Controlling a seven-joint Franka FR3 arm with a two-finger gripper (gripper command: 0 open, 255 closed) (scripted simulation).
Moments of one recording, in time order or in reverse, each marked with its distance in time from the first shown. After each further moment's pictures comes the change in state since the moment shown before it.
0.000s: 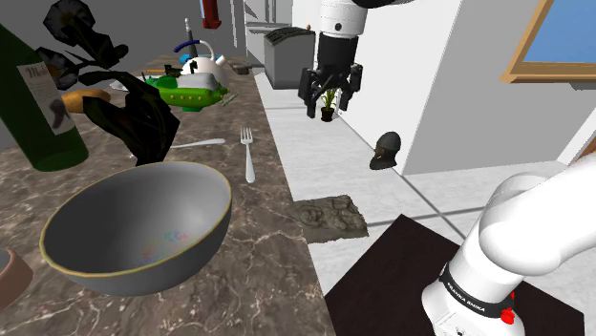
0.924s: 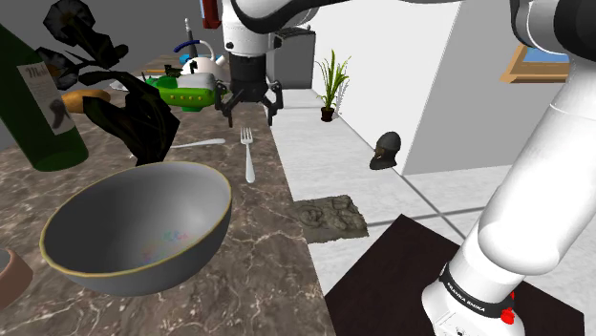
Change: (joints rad) arm -0.011 0.533 0.210 0.416 -0.090 0.087 0.553
